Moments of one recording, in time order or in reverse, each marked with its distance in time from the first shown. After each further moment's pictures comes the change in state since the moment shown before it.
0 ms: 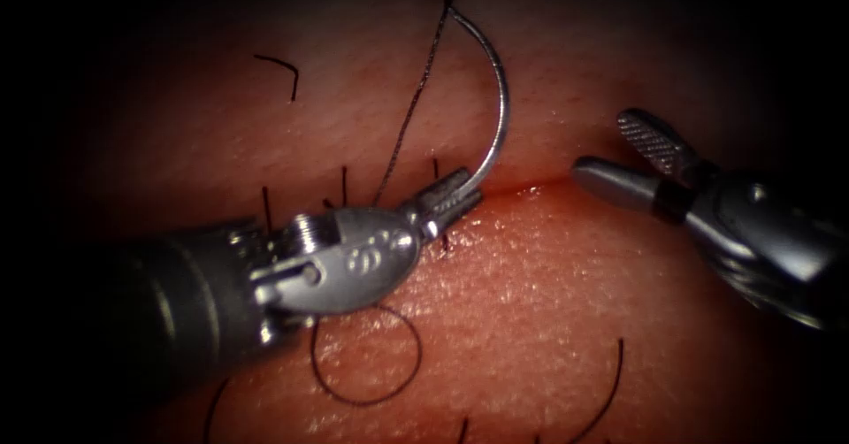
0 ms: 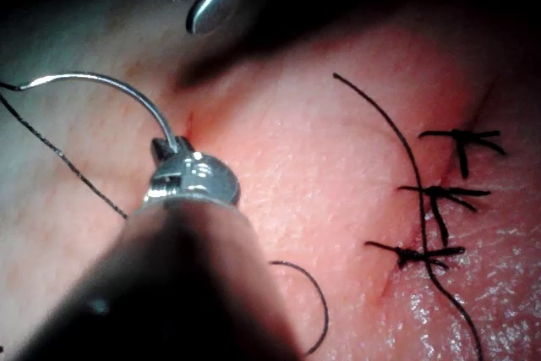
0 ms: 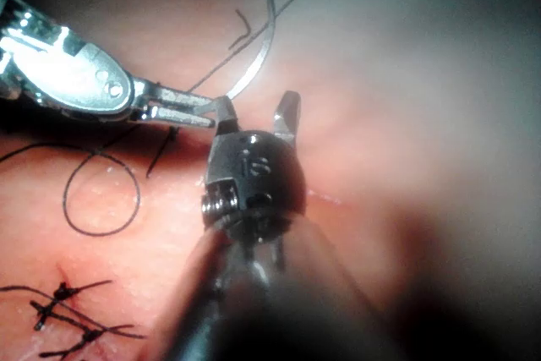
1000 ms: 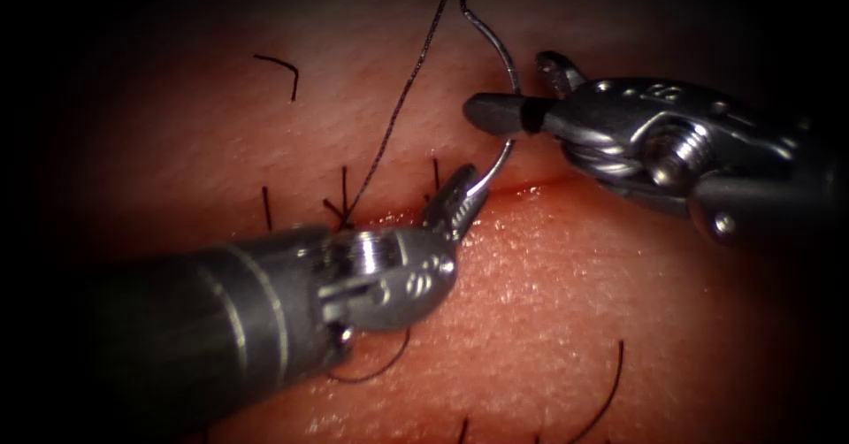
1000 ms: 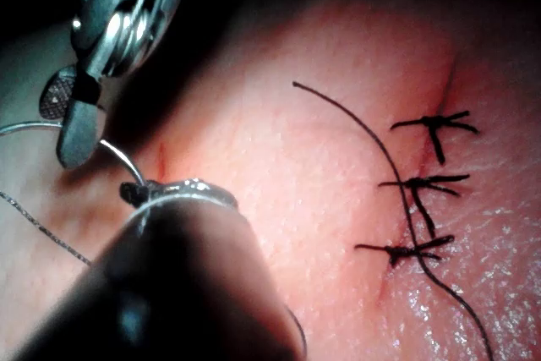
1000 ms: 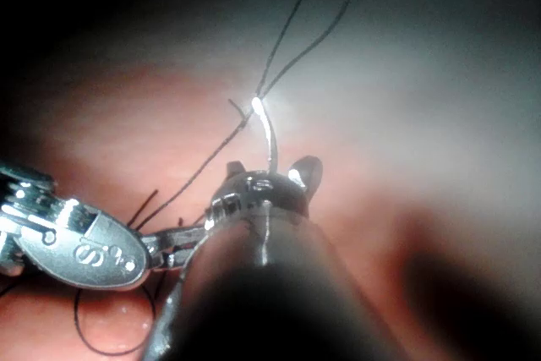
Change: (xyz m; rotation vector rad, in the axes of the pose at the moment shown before) right arm 0.002 -0.003 0.009 -0.181 -0.187 0.092; left arm 0.000 0.002 0.001 0.223 -0.082 0.233
